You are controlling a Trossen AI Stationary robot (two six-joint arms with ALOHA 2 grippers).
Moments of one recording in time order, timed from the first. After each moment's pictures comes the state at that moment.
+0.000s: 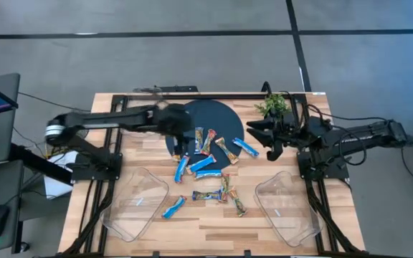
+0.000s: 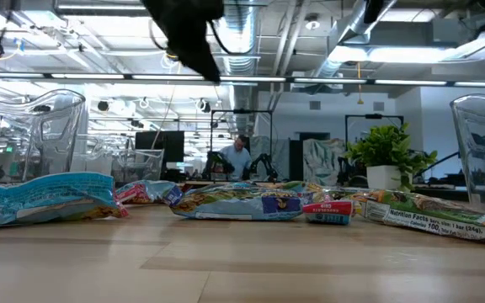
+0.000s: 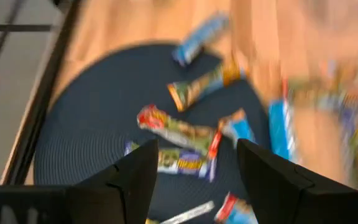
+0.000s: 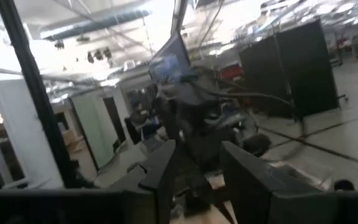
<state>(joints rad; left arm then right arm) 0.17 1.49 1.28 -0.65 -0.04 0.18 0.08 0.86 0.60 0.50 0.18 0.21</state>
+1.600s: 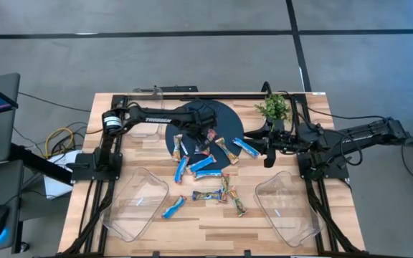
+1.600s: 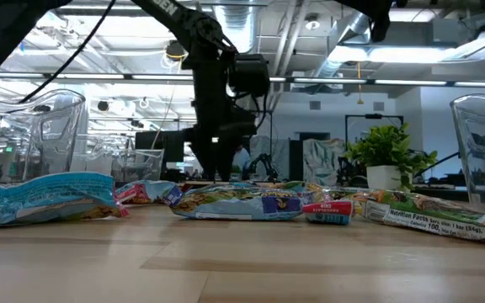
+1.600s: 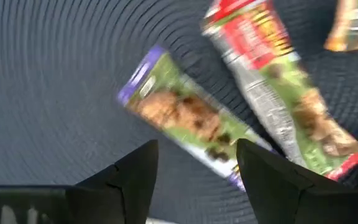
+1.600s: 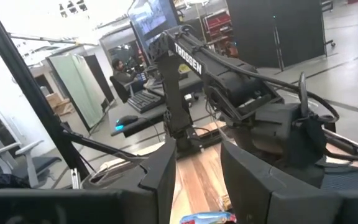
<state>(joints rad) 0.28 2.04 1.51 -0.84 -0.13 -0.39 0.13 0.86 0.60 0.27 0.25 0.30</state>
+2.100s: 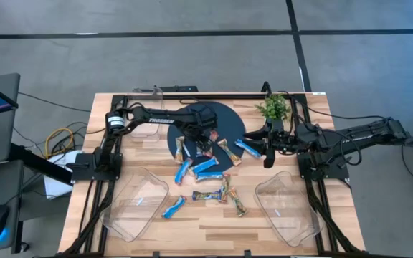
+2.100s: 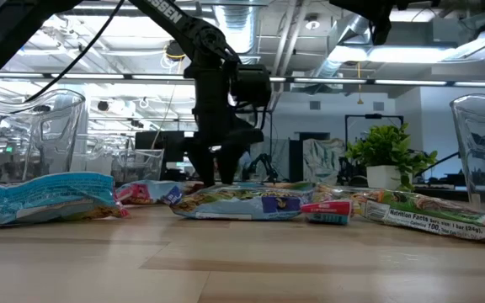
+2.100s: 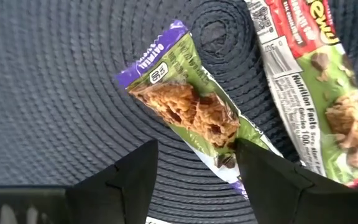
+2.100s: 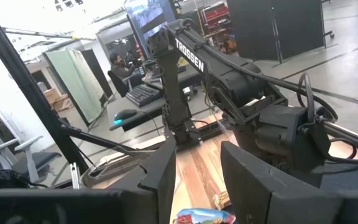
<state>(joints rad) 0.28 2.08 1.52 -0.83 -0.02 -0.56 0.13 0.86 0.60 0.24 0.25 0.31</state>
